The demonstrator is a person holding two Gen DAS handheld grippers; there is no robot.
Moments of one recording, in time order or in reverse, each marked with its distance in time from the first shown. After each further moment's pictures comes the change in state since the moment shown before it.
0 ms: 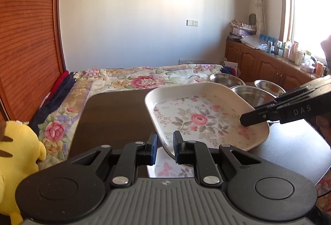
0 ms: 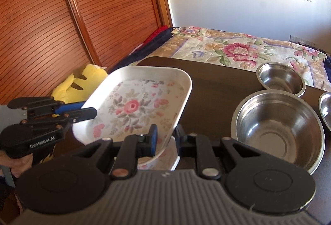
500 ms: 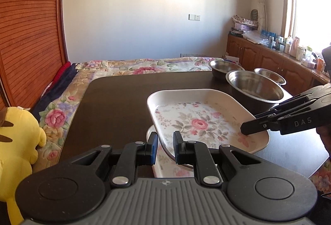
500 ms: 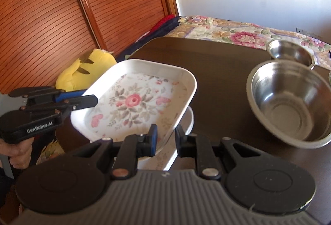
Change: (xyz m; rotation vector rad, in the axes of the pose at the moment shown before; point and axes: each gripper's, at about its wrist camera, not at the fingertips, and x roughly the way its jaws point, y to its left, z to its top) left arm -0.006 -0.002 -0.034 -0.007 0.028 0.009; right arm 0.009 0.007 -0.036 -0.006 0.046 0.034
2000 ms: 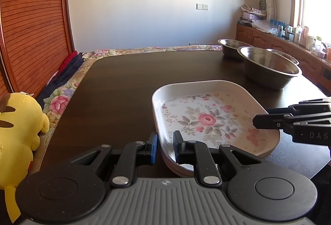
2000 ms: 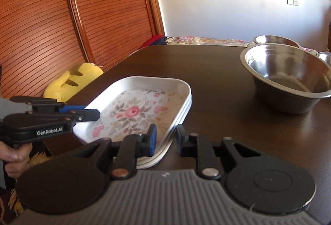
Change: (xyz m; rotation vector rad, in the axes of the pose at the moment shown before) left arm 0.028 0.002 -0.039 0.009 0.039 0.061; right arm 0.006 0.018 -0.036 0.021 -0.183 -0.092
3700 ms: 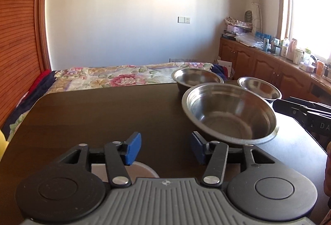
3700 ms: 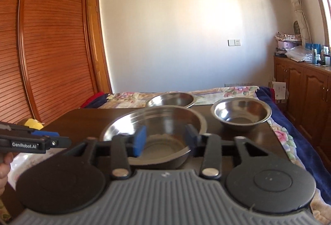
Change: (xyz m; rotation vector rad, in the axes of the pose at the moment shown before) left arm 0.066 -0.115 0.085 0.002 -0.075 -0.081; right arm -0.064 -0.143 0.017 0.078 -0.339 -0.269
